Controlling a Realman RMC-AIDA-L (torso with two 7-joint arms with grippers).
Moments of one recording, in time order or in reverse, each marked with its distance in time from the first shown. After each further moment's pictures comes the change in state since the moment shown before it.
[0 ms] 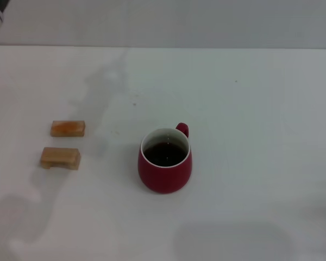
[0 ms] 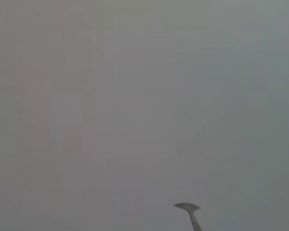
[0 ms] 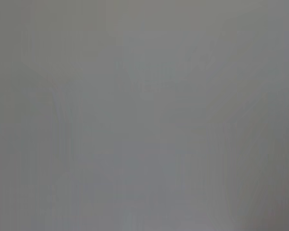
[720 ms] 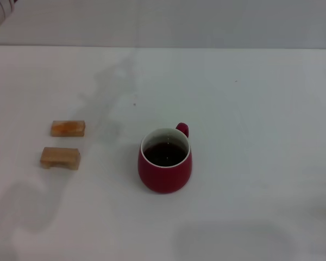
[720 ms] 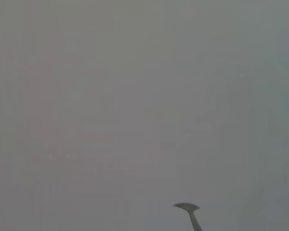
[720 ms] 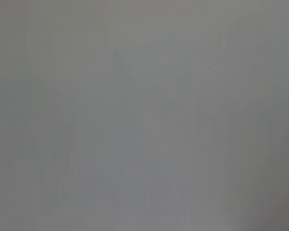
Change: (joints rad) left arm -0.039 0.121 0.061 0.245 0.022 -0.462 -0.121; right arm -0.001 0.000 0.000 0.002 0.000 -0.005 0.000
